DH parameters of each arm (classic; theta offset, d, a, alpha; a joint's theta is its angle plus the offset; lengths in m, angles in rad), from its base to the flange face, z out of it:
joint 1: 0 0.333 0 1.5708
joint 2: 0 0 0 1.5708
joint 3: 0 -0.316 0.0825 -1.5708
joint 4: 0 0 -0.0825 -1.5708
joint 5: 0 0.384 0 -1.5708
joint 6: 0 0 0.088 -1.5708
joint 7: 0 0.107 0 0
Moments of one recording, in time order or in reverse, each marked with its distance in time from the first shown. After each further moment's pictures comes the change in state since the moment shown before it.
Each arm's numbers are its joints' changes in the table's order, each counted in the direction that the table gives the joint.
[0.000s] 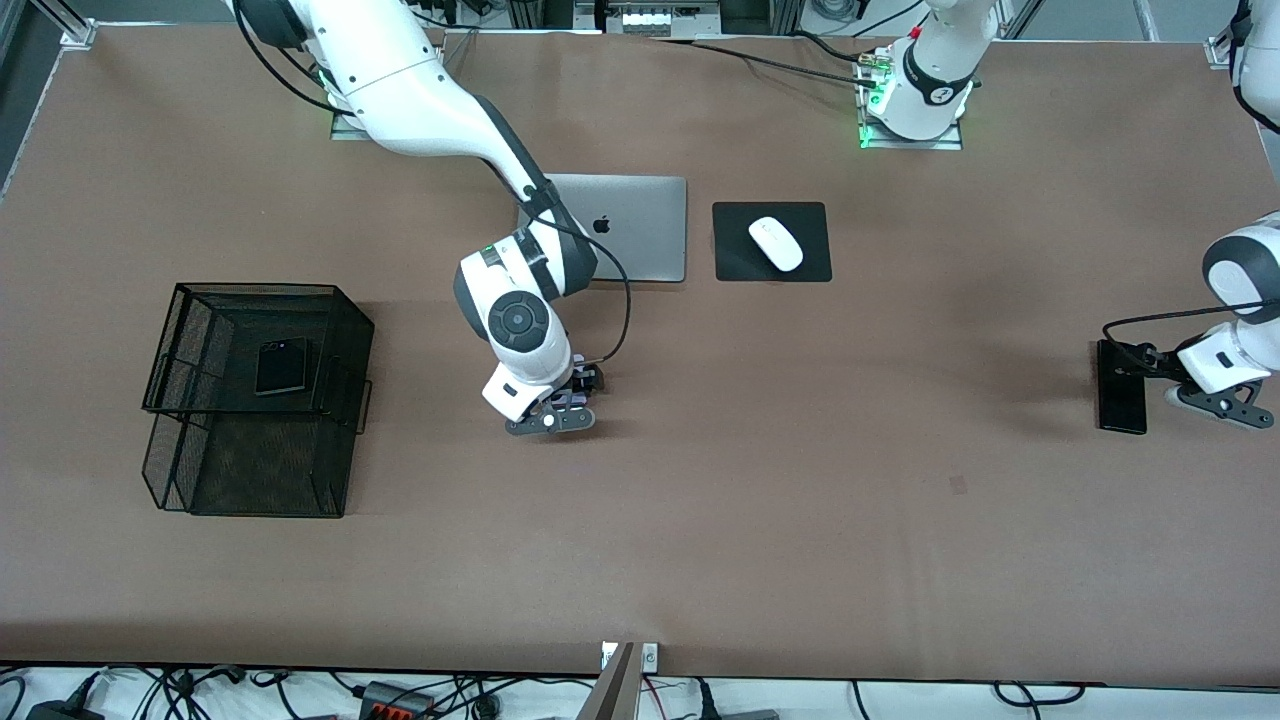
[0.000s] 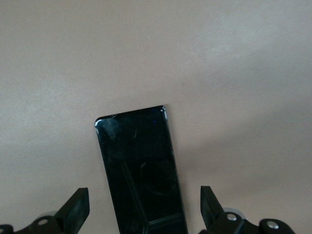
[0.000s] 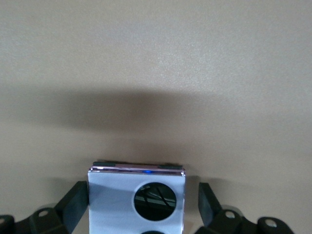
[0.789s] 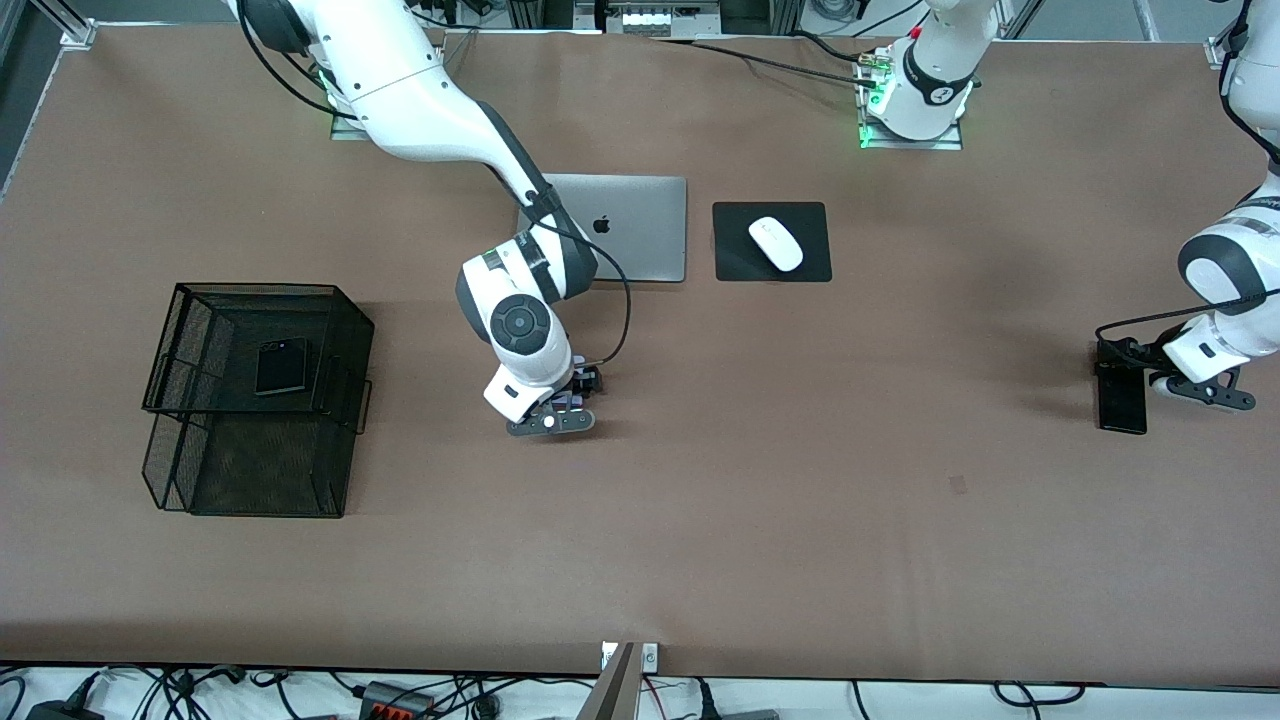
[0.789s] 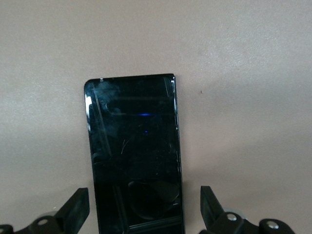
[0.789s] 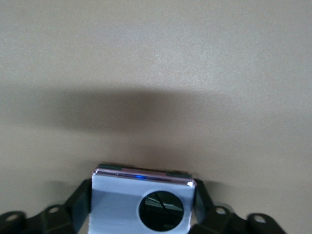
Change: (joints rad) left arm 0.019 -0.021 -0.016 -0.058 -0.088 -0.061 -0.008; right arm 0.000 -0.011 0.000 0.001 0.000 -0.014 0.005
